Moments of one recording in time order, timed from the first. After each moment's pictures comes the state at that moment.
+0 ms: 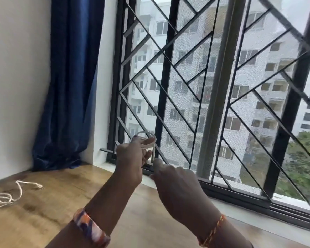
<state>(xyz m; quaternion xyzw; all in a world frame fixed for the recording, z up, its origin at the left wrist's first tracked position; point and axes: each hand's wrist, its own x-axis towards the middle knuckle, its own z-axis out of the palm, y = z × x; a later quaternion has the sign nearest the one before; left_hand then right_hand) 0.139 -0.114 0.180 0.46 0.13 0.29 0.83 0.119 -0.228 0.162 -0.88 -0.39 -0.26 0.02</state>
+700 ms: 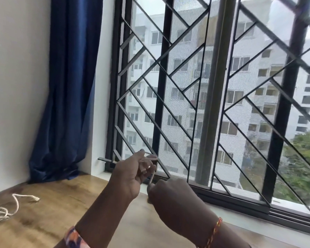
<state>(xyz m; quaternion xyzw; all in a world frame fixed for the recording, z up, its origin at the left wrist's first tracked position) 0.127 -0.110 0.175 0.44 0.08 0.18 0.88 0.111 -0.226 0.170 -0.86 -0.46 -0.21 -0.11</state>
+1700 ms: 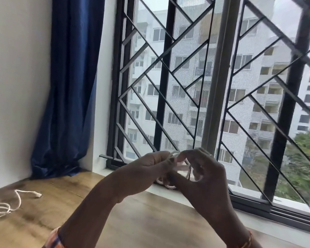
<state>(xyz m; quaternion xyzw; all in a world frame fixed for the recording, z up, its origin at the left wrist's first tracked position) 0.099 -0.102 0.182 0.79 -0.25 0.07 0.56 0.124 -0.251 0.167 -0.67 -0.38 -0.30 0.56</state>
